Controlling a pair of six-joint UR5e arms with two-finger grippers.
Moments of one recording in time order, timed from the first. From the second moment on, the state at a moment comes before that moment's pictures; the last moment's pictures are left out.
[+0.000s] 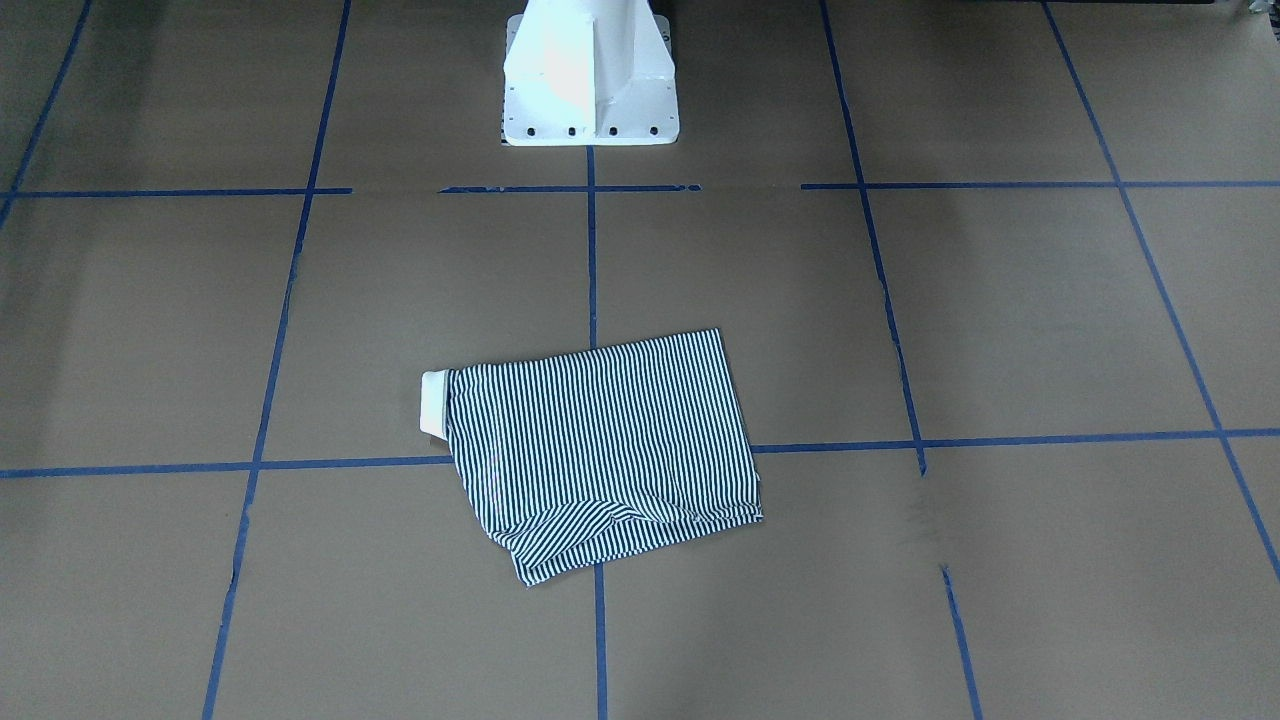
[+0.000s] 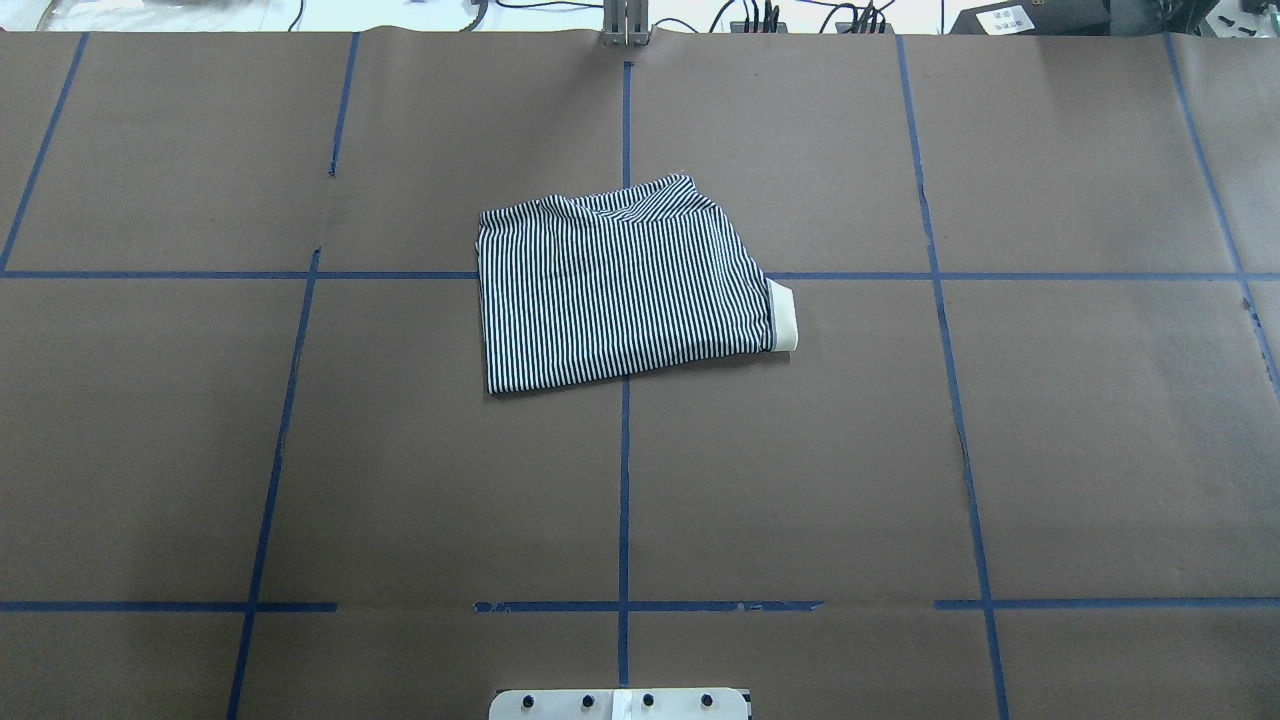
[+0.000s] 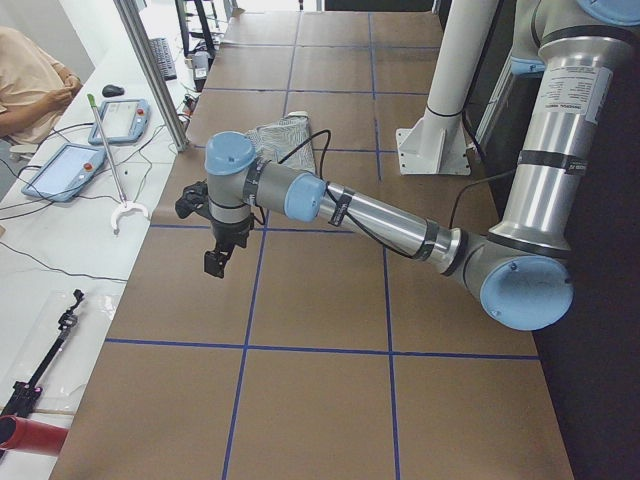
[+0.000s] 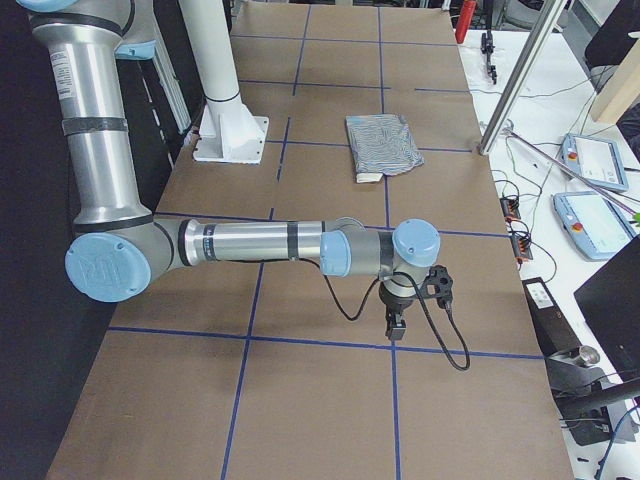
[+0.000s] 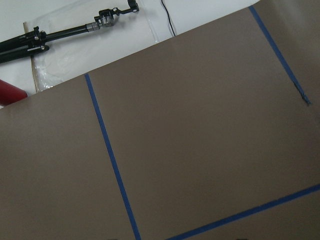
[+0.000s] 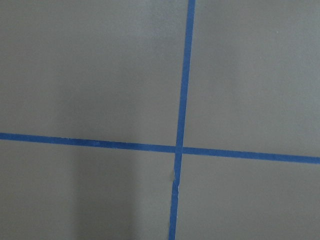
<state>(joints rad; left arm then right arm) -1.52 -1.72 -1.77 -1.51 -2.28 0.13 1.55 -1.47 1.56 -1.63 2.34 0.00</state>
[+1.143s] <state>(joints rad) -1.53 -1.58 -1.74 -1.54 -2.37 0.14 1.57 -1.71 1.79 -1.69 2.32 0.00</state>
